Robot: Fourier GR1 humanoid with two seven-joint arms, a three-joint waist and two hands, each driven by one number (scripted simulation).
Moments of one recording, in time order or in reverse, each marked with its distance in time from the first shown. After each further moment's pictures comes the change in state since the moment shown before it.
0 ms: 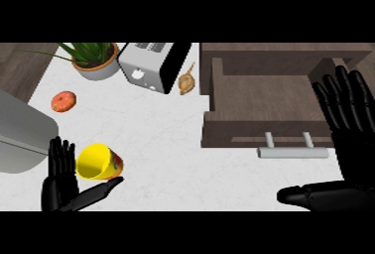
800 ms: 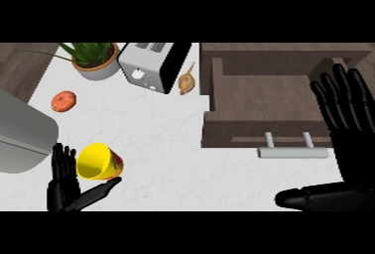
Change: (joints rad) left arm -0.080 0.016 0.087 0.273 0.046 -0.052 -0.180; right arm -0.015 0.009 0.013 -0.022 0.002 -0.003 0.039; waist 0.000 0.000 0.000
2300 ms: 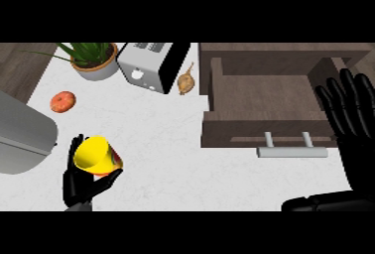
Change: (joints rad) left arm -0.245 0.052 0.072 0.483 0.128 -0.315 -0.253; right arm 0.031 -0.005 -0.011 -0.039 -0.017 0.017 0.017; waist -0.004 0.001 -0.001
